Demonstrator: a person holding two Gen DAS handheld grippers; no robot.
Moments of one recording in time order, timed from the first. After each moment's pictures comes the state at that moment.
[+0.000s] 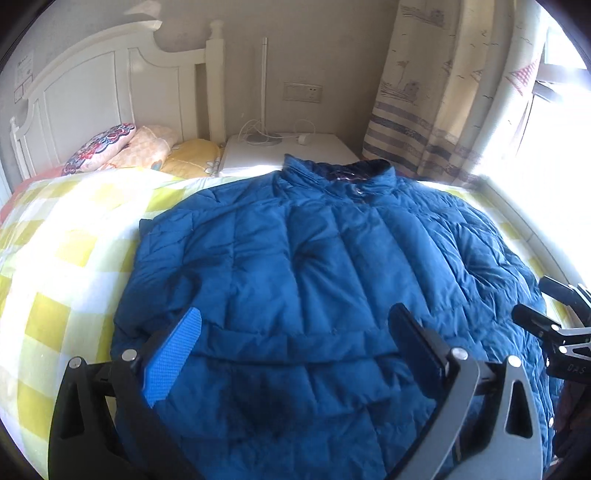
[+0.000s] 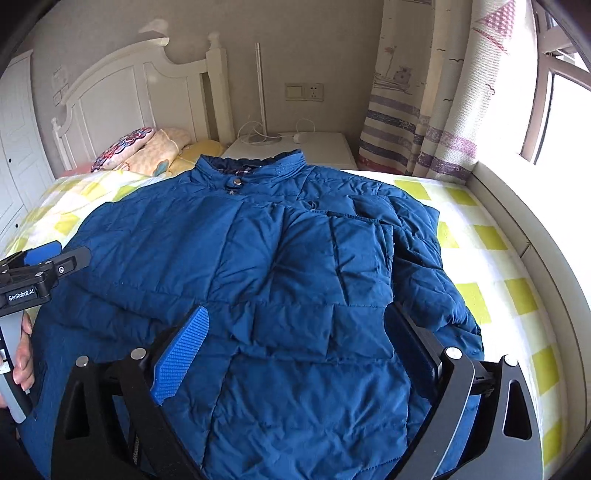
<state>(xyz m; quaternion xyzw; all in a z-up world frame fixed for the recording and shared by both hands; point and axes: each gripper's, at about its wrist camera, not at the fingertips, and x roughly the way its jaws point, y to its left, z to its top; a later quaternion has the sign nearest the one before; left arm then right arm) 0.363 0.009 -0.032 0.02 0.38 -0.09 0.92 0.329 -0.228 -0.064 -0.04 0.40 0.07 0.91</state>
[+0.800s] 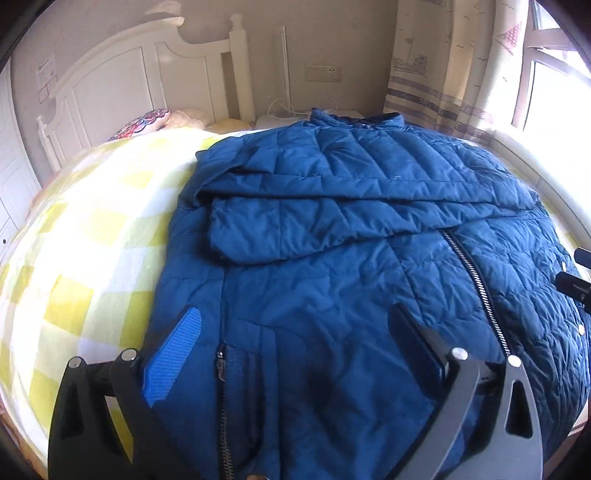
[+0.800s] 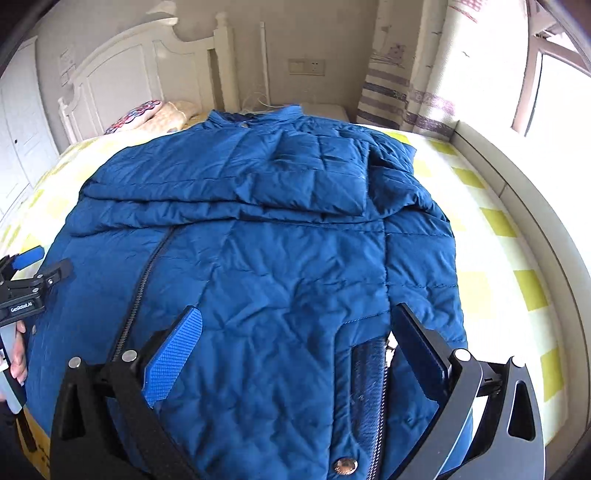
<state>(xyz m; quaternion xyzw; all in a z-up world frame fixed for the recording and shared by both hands) 0.248 0.031 -0.057 0.05 0.39 -0.03 0.92 0.228 -0.234 -0.081 -0.05 0.40 0.07 0.91</state>
